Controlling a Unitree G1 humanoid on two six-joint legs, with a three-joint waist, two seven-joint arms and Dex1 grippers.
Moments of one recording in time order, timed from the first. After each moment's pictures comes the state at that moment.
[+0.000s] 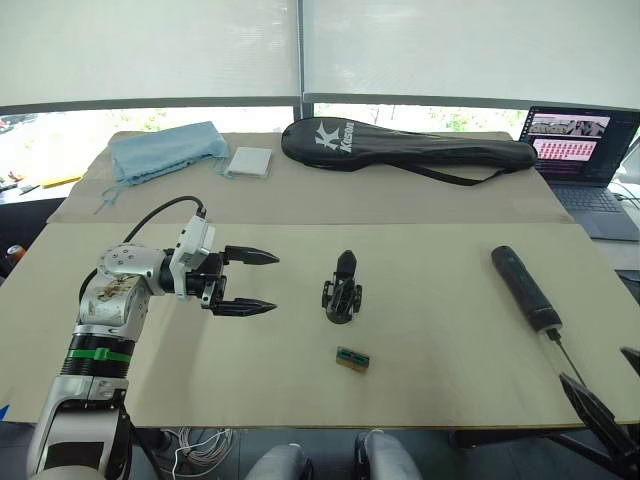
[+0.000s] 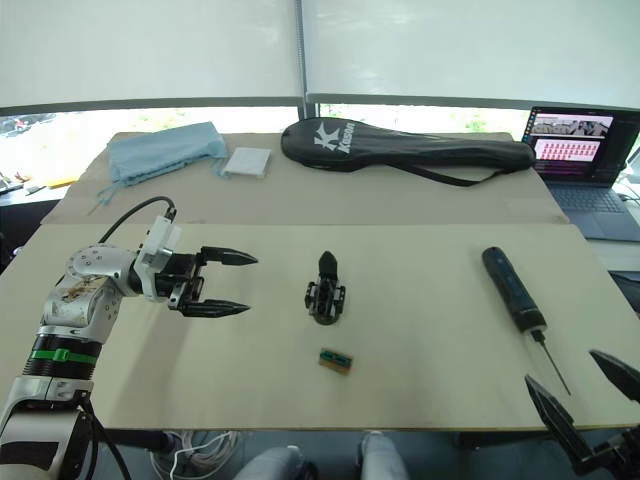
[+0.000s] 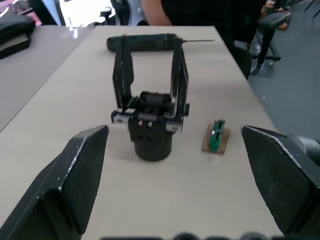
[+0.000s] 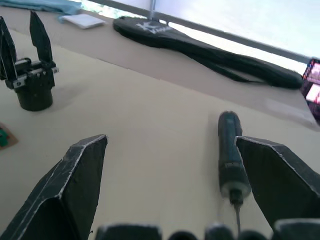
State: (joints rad) left arm -0.56 0.67 0.01 0.20 -0.49 0.22 -1.55; right arm 0.79 -0.30 -0.95 -0.70 0.67 0.14 0.91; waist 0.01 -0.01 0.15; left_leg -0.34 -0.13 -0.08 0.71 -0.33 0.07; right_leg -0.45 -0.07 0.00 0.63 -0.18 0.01
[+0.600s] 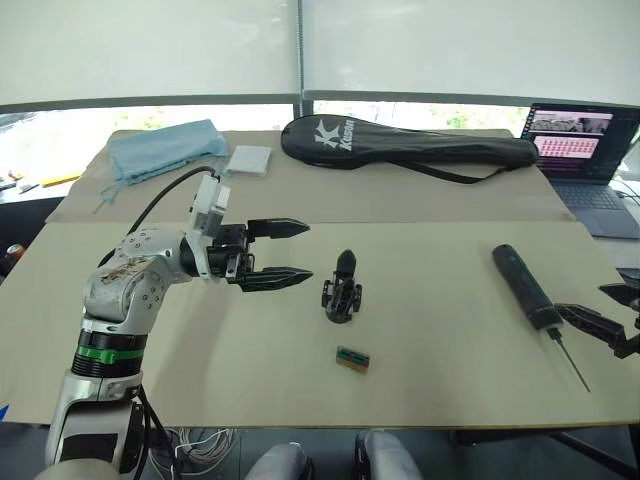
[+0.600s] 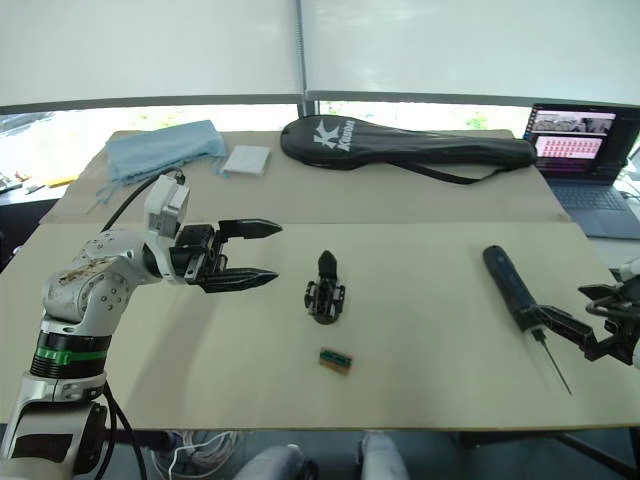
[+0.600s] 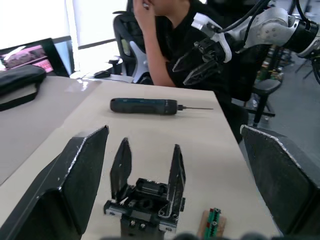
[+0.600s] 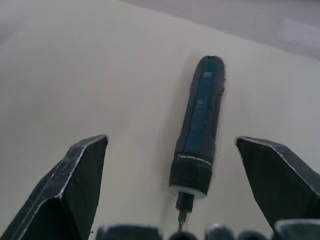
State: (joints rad) left arm -0.59 0.61 0.05 -0.07 -0.68 0.54 -1.28; right arm 0.26 -1.14 -0.63 -0.18 0.73 0.69 0.75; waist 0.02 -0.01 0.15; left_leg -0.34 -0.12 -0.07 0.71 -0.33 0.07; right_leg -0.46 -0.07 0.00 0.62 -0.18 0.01
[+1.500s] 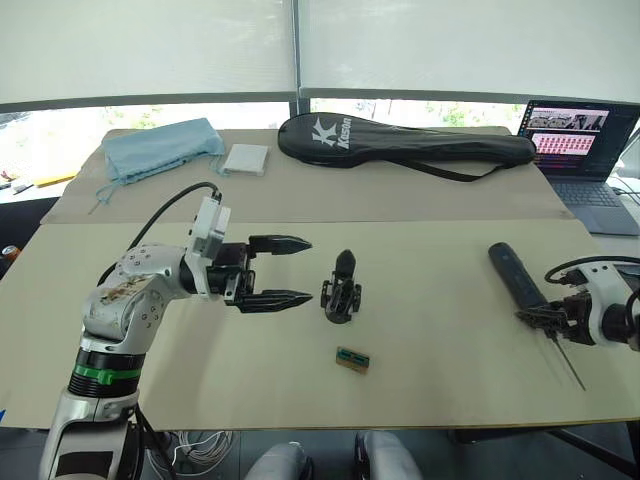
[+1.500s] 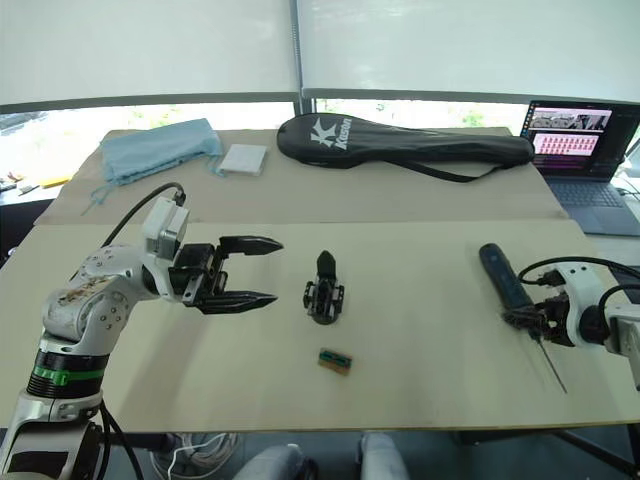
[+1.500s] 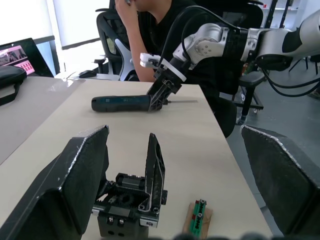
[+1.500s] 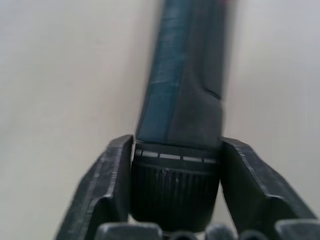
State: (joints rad) left arm -0.50 0.61 0.03 -0.13 -0.67 0.46 -1.34; right arm -0.30 -1.07 -0.13 0.35 0.39 0.72 0.88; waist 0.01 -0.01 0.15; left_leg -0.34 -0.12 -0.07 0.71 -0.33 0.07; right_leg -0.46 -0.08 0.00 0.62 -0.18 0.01
